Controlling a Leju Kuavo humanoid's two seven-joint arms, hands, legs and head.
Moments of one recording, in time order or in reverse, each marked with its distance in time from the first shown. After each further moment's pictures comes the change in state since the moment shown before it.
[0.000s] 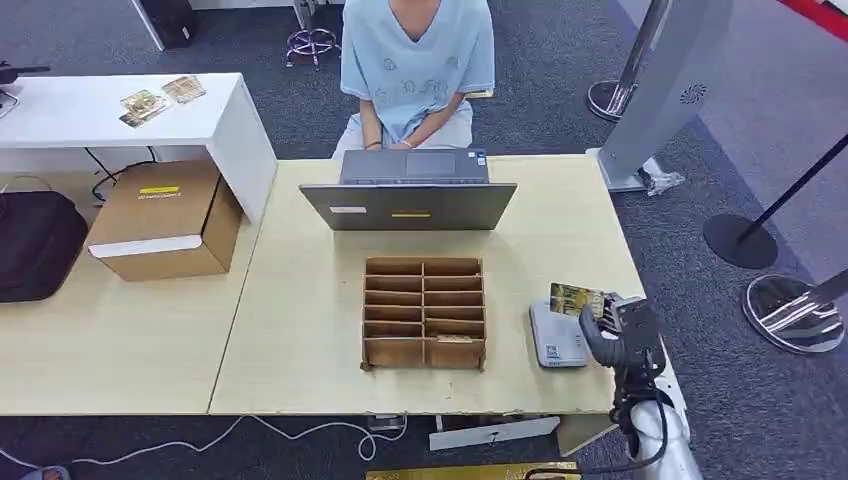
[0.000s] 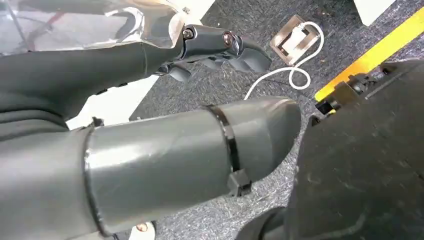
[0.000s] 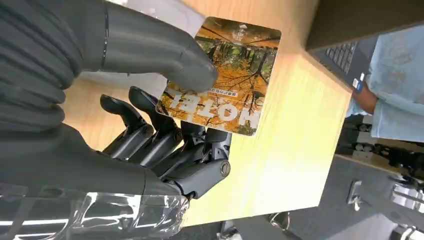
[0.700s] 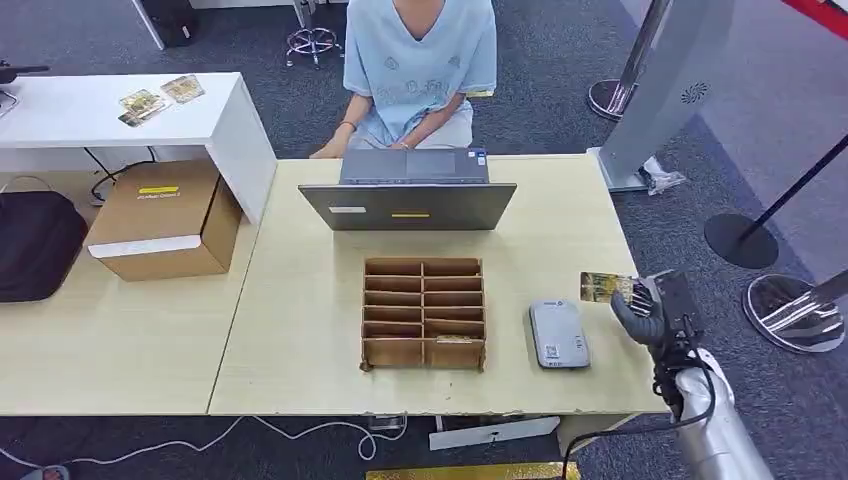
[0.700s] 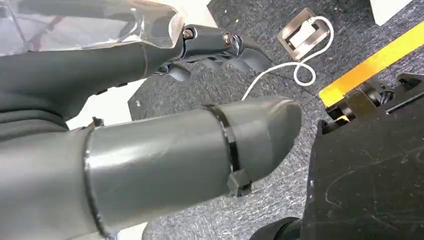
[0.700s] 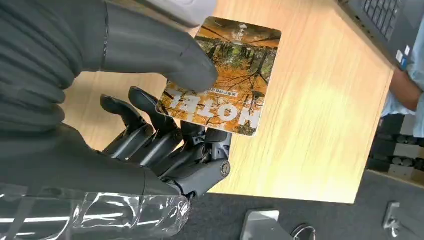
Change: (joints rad) left arm -0.005 0.013 0.064 0.000 0.042 -0.002 -0.003; right arm -0.199 -0.185 0.023 0.324 -0.094 0.133 -0.017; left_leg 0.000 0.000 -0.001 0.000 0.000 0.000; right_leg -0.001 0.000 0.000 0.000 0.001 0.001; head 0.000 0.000
